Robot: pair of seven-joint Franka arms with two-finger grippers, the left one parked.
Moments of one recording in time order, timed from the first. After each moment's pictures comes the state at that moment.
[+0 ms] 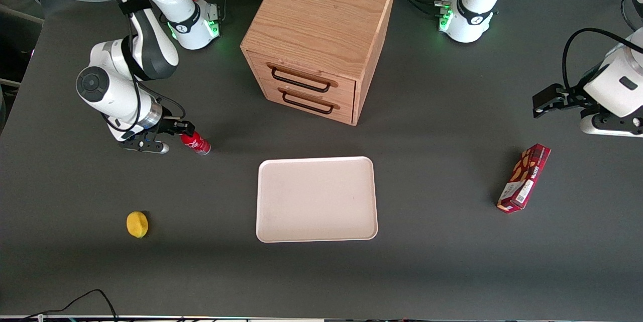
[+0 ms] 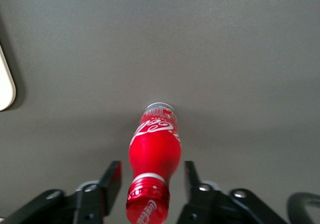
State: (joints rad) arm 0.05 0.04 0.10 -2.33 0.04 2.29 0.28
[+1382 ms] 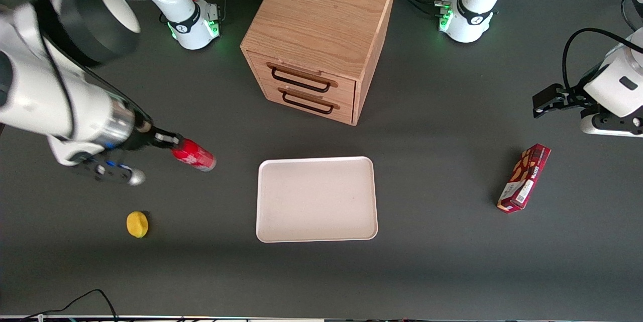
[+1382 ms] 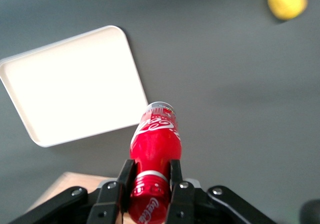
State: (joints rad) arm 0.16 0.51 0.20 -1.09 0.04 1.50 0.65
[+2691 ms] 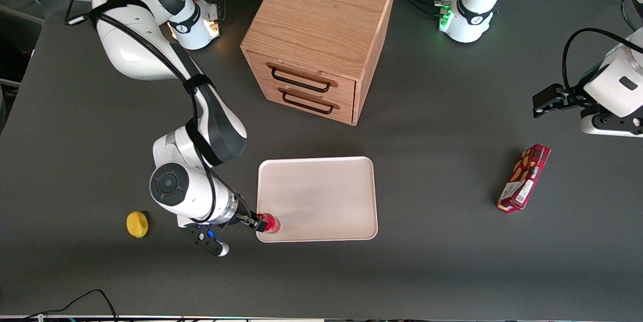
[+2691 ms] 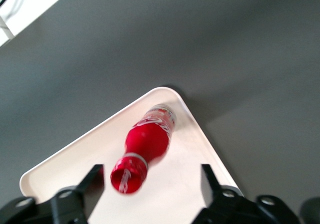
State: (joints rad) arm 0.26 0.91 0.21 -0.88 -0.07 1.86 0.97
